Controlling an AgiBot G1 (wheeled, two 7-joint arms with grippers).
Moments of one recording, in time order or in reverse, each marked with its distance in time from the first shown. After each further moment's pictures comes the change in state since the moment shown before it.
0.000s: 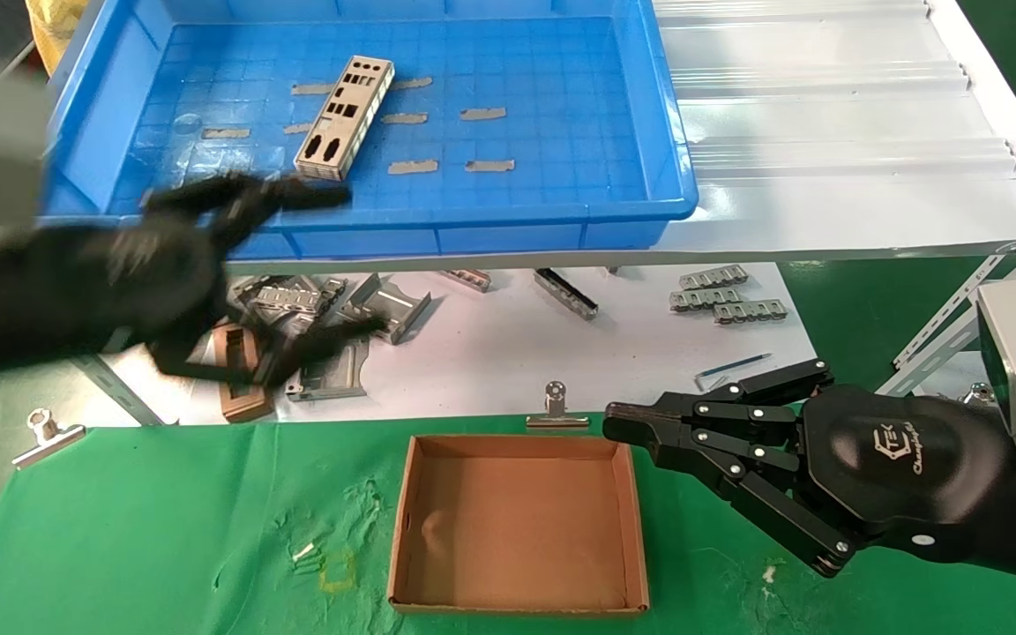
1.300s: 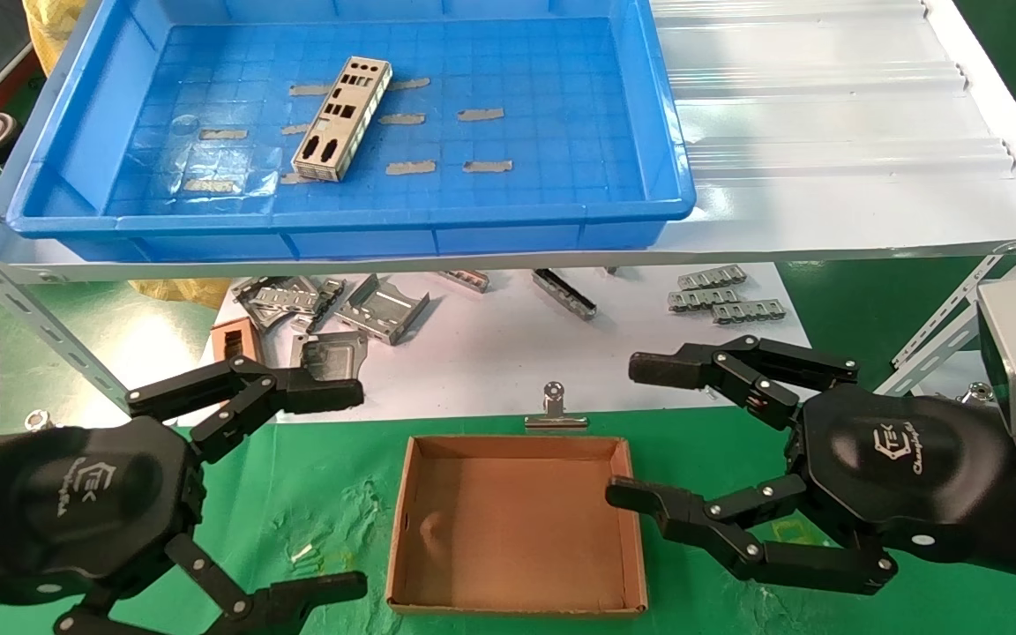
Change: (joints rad) left arm 0.358 -0.146 -0.086 -0.231 -0.238 0.123 0.052; right arm 0.000 0.000 0.000 0.000 0.000 0.000 0.000
